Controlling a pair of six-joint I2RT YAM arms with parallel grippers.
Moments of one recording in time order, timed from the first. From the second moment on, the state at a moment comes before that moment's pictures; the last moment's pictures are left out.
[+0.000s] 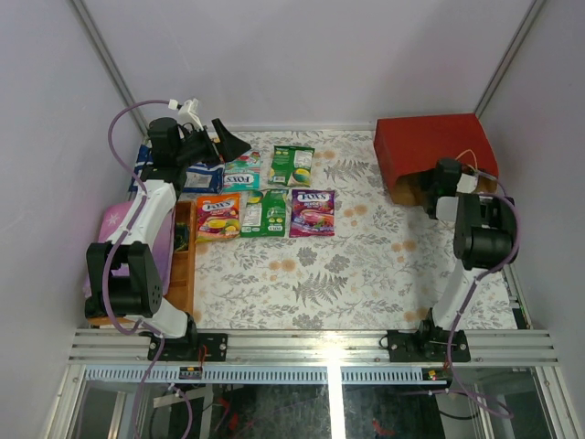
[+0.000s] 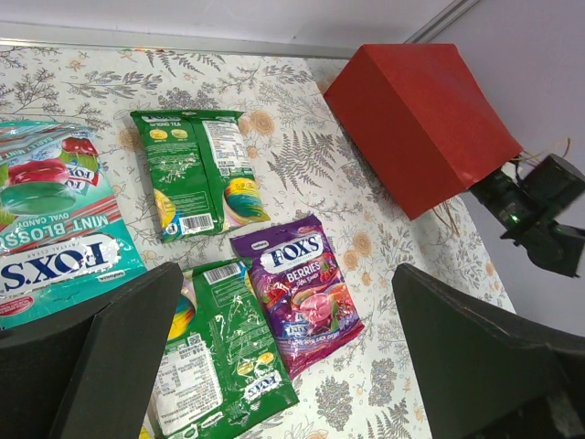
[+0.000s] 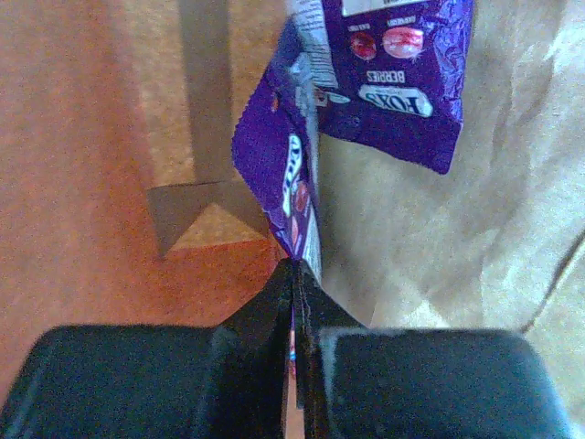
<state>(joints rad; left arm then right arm) 0.02 1.54 1.22 0.04 0.69 -0.46 -0.12 1.99 1.00 0.56 0.14 1.38</state>
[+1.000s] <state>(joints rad) 0.02 1.54 1.22 0.04 0.72 -0.46 -0.13 1.08 0.35 0.10 0.16 1.42</state>
